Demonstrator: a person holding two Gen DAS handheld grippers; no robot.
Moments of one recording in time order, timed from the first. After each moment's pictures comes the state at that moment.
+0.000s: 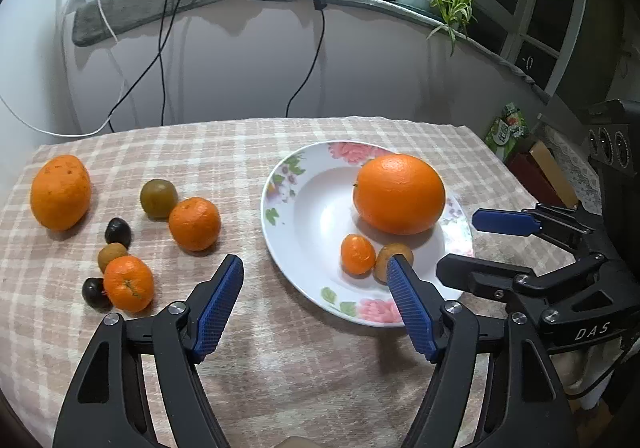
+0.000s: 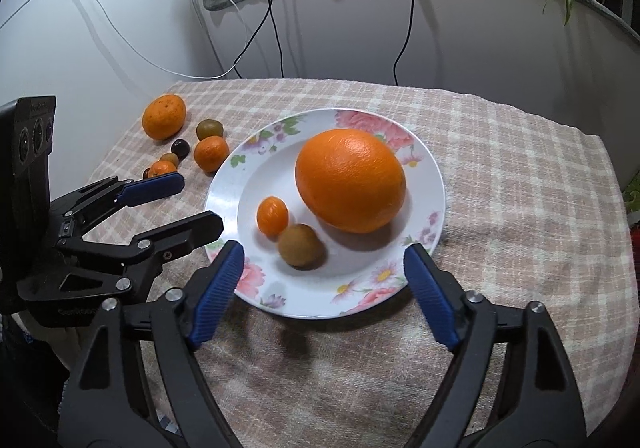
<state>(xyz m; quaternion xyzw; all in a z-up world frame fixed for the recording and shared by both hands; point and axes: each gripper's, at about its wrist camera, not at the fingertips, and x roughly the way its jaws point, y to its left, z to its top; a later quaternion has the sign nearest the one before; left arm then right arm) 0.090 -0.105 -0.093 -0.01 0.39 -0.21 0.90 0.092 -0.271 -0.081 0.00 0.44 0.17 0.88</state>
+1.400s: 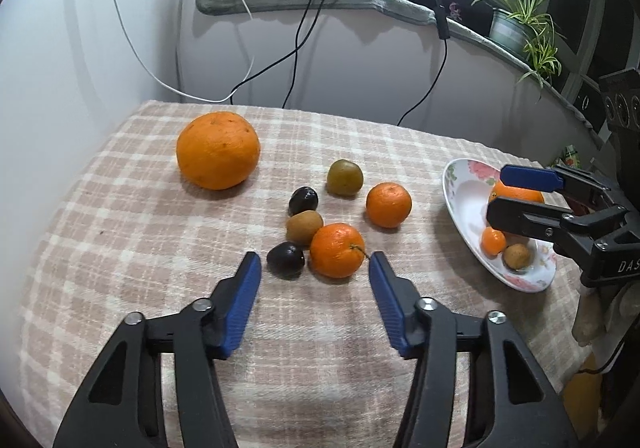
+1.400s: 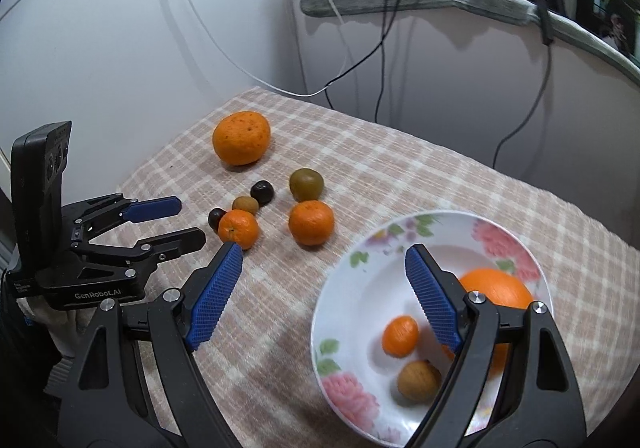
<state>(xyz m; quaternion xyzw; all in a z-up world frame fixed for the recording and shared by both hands) 0.086 0.022 -0.102 -0.06 0.39 -0.11 0.91 0.131 -0.162 -0.062 -0.08 0.39 0.28 0.87</state>
